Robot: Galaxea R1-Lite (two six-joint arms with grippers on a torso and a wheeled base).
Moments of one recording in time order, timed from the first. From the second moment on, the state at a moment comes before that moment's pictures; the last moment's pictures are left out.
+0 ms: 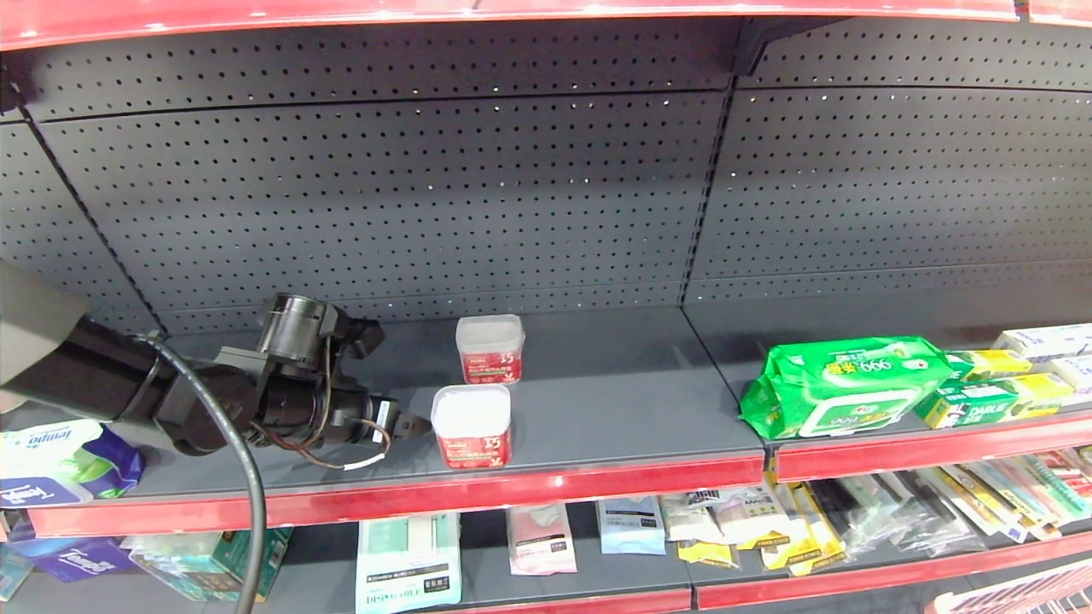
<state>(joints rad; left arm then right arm) -0.23 1.95 -0.88 -0.23 -0.13 -0.02 0.00 0.00 0.00 0.00 -0.02 -0.01</state>
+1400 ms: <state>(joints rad) -0.27 1.98 -0.91 -0.23 -0.14 -0.03 0.00 0.00 0.00 0.00 -0.02 -0.01</state>
